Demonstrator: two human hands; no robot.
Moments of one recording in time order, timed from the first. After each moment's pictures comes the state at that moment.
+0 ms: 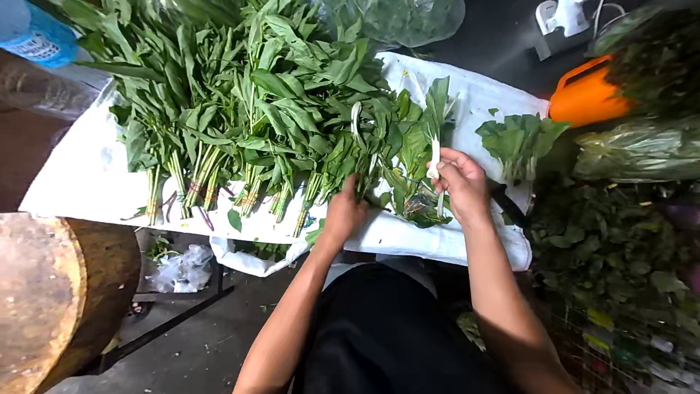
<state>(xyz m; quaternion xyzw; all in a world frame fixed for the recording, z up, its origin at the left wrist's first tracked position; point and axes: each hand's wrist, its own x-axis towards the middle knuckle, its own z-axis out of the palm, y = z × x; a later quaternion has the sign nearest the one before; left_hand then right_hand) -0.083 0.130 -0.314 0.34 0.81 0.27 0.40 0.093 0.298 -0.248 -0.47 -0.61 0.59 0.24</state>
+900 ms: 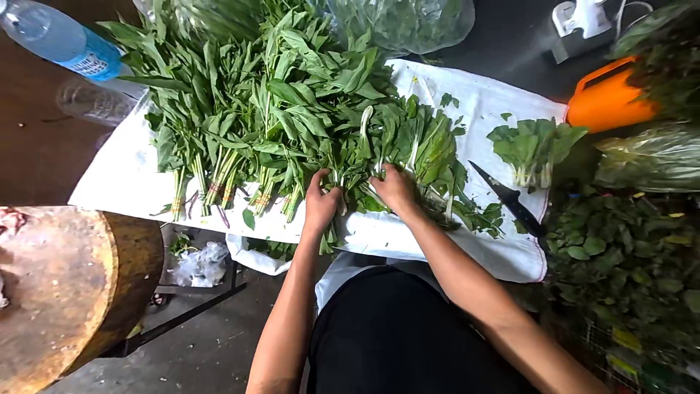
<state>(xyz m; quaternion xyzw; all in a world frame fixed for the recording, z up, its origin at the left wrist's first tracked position) -0.126 0.098 -0.335 0.14 0.79 0.47 0.36 -0.004 0.255 -0.318 -0.50 -0.78 0.37 -0.07</state>
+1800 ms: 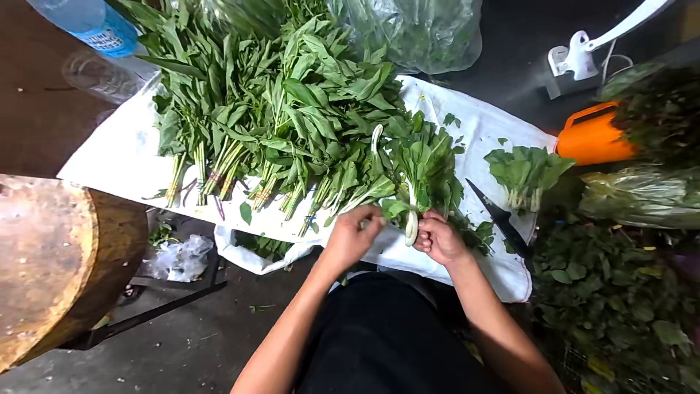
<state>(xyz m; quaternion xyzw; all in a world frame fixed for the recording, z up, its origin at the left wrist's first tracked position) -0.069 0.094 -0.265 0.37 0.71 0.46 0.39 0.111 0.254 -0.276 -0.35 -0.37 0.86 0.05</state>
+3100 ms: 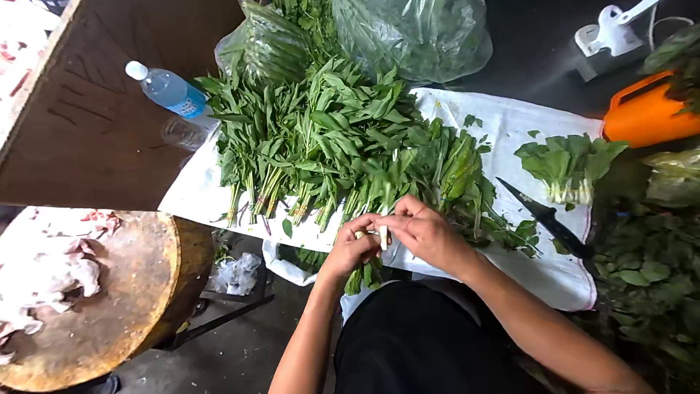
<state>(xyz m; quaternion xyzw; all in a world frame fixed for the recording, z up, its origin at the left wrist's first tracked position) -0.105 0.053 -0.250 0.28 0.44 0.66 0.54 0.035 0.209 -0.212 -0.12 -0.89 0.41 0.16</state>
